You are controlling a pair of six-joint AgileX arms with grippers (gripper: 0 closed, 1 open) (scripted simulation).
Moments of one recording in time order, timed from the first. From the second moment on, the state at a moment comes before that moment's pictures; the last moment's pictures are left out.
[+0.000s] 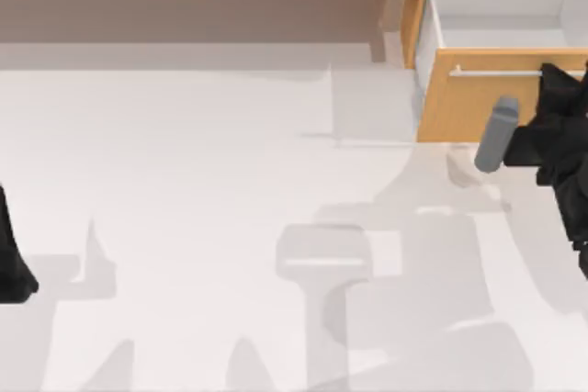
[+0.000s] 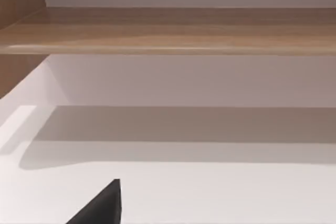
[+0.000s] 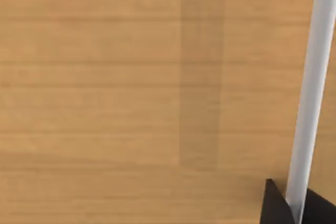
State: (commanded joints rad) left arm 0.00 0.00 0.00 0.00 0.00 0.00; right arm 0.24 2.07 0.55 1.51 0.27 -1.55
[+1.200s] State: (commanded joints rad) left arm 0.00 0.00 0.00 0.00 0.00 0.00; right arm 0.19 2.21 0.90 1.30 0.22 -1.55
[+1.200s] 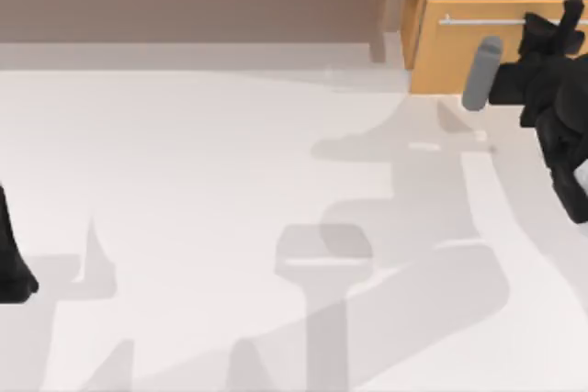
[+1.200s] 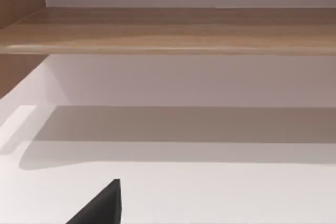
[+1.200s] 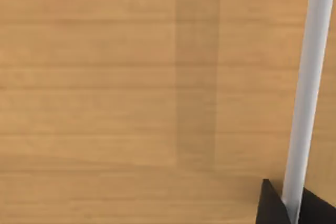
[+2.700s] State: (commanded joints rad) left arm 0.00 0.00 0.00 0.00 0.00 0.00; right arm 0.16 2.30 1.10 1.19 0.20 -1.55
